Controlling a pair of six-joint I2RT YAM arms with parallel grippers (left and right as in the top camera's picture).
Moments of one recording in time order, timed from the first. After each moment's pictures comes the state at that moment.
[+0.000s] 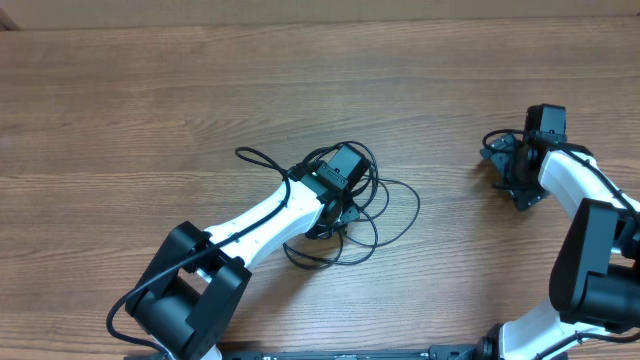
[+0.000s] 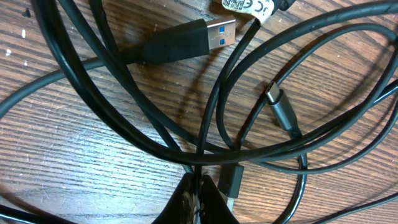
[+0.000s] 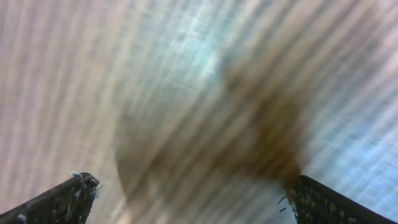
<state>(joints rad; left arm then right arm) -0.70 1.82 1.15 -0.70 0.02 -1.06 -0.22 1.81 1.05 -0.48 0.01 0.82</state>
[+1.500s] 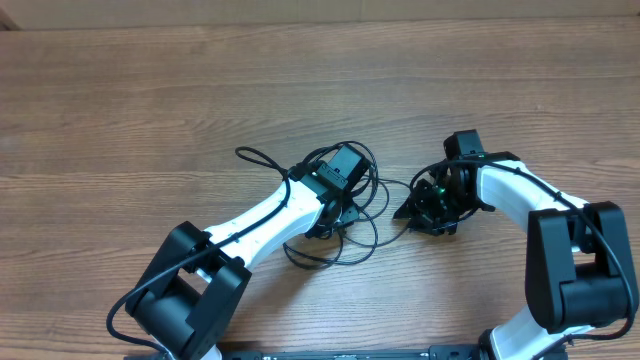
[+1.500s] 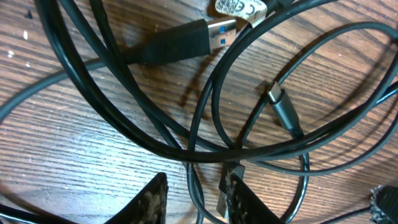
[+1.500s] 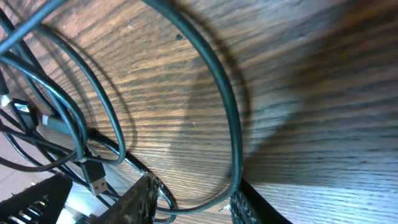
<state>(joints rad) -0.70 1.82 1.15 -0.70 0.02 -1.05 0.12 1.80 0.94 -0.72 -0.54 0.55</state>
